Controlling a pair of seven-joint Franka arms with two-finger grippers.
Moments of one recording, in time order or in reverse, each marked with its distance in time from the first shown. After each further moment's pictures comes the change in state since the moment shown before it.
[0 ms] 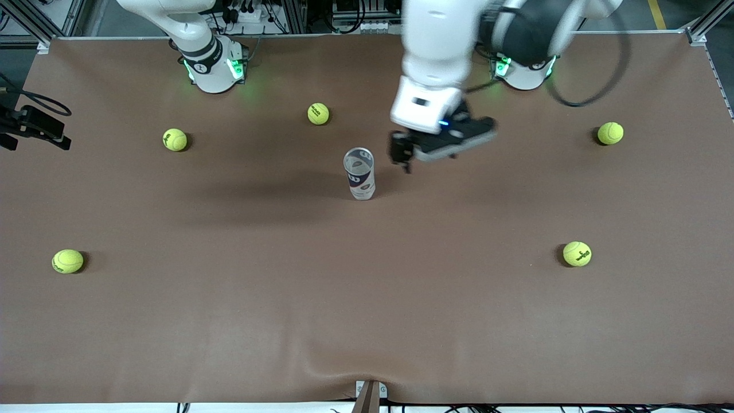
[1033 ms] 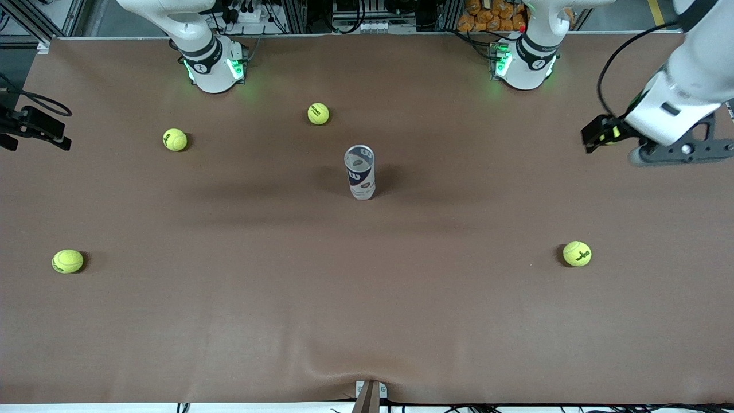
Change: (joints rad) left arm 0.513 -0.313 0.000 -0.269 -0.111 -0.186 0.871; right arm 0.001 0.001 0.000 0.000 0.000 0.002 0.000
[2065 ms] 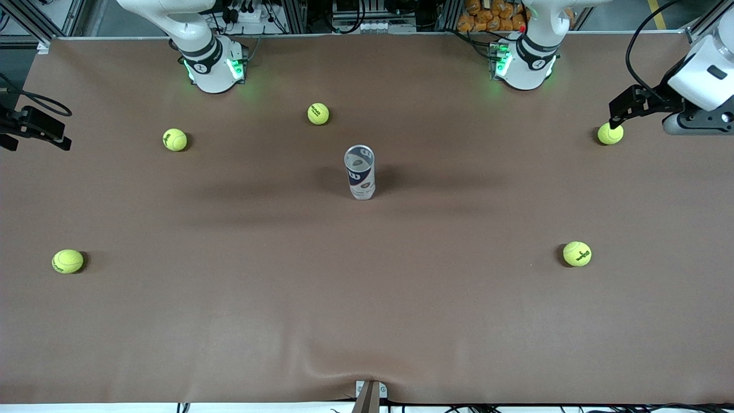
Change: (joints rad) left arm 0.048 -0.086 0.035 -0.048 -0.067 -0.008 0.126; right arm 0.000 0.000 0.000 0.000 0.000 0.000 0.000
